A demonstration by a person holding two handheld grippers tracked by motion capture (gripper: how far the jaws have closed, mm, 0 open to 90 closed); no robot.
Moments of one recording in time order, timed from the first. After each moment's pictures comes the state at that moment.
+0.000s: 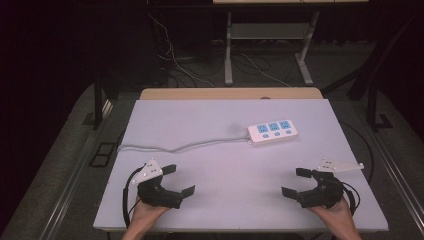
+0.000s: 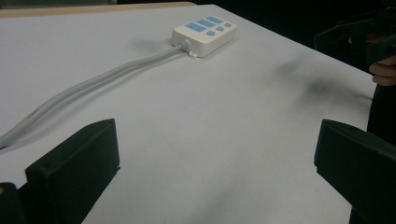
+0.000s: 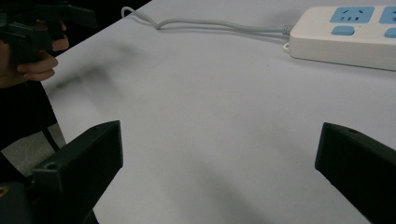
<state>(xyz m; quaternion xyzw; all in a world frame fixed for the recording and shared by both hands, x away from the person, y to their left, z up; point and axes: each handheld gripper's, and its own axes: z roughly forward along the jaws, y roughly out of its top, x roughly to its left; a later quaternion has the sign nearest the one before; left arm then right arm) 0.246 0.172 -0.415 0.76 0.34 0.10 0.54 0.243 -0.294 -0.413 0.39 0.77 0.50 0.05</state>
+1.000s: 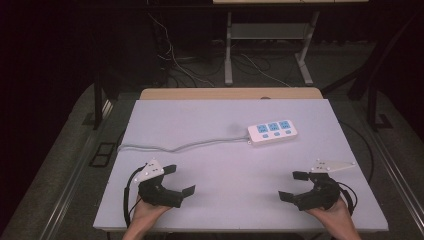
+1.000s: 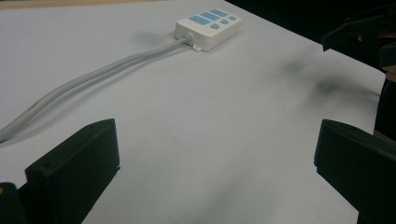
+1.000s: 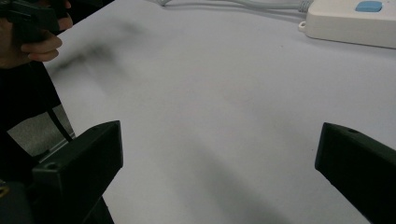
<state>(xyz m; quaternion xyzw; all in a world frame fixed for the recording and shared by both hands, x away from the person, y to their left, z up) 0.249 0.171 -0.418 0.77 0.35 0.10 0.53 0.243 -0.285 -0.412 0.39 0.79 0.47 0.03</state>
